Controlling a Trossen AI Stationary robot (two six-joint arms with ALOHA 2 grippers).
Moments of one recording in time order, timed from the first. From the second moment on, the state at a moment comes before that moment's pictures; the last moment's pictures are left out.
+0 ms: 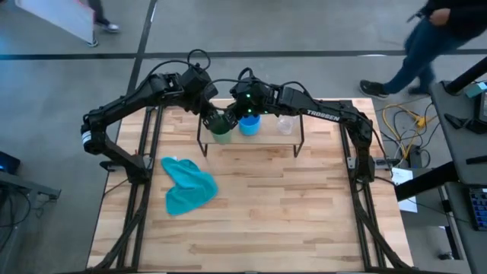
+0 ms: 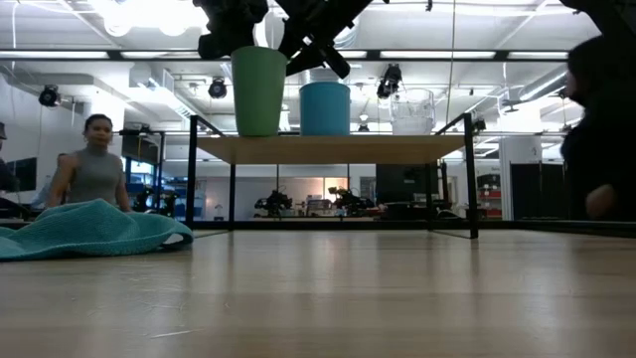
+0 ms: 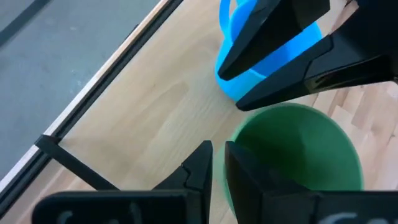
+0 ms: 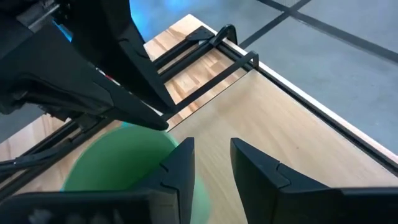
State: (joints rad) left arm 0.45 1.46 1.69 -1.13 0.01 -0.17; right arm -0.26 1.98 2.03 -0.66 0.08 0.41
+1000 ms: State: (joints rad) left arm 0.25 1.30 1.74 -1.18 0.07 -0.18; right arm -0.05 1.95 2.35 -1.13 0.08 0.28
